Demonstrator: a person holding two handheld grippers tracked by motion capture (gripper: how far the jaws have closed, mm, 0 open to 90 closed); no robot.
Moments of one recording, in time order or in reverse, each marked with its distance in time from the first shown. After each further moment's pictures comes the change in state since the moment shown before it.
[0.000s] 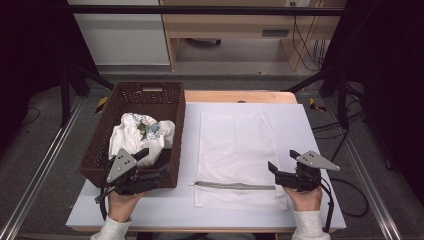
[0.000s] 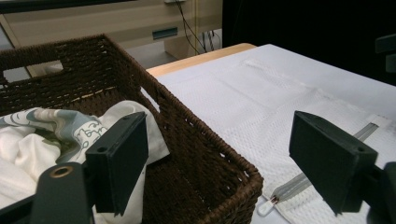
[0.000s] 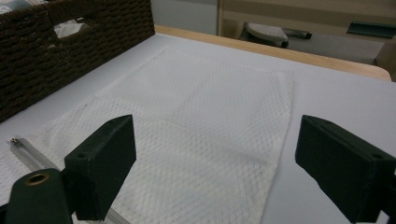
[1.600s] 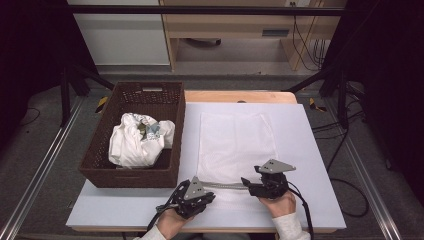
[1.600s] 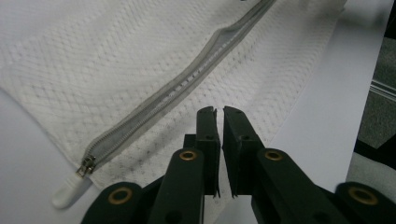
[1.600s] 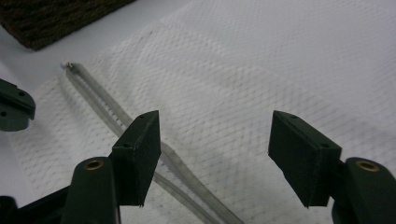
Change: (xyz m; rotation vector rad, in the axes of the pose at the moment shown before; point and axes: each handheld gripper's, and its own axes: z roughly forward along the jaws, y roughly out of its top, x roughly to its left) left arm -0.105 -0.068 0.098 0.378 -0.347 0.152; right arm 0.057 -0.026 0.051 0.242 0.190 -0.109
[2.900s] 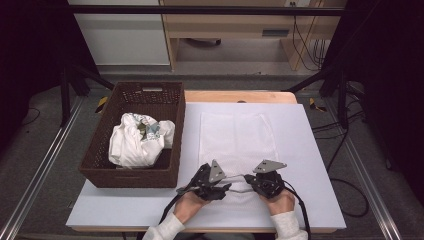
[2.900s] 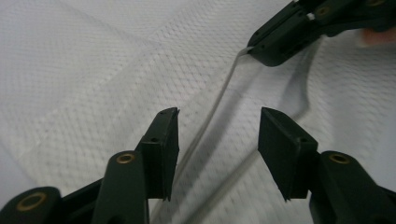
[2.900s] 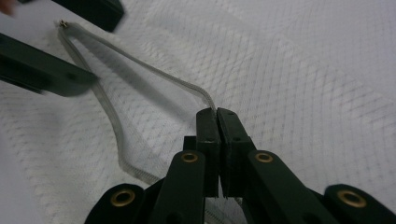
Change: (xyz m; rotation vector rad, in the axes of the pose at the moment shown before) left arm 0.011 0.060 0.047 0.048 0.091 0.058; right arm -0.002 0.001 0.010 0.103 0.025 -0.053
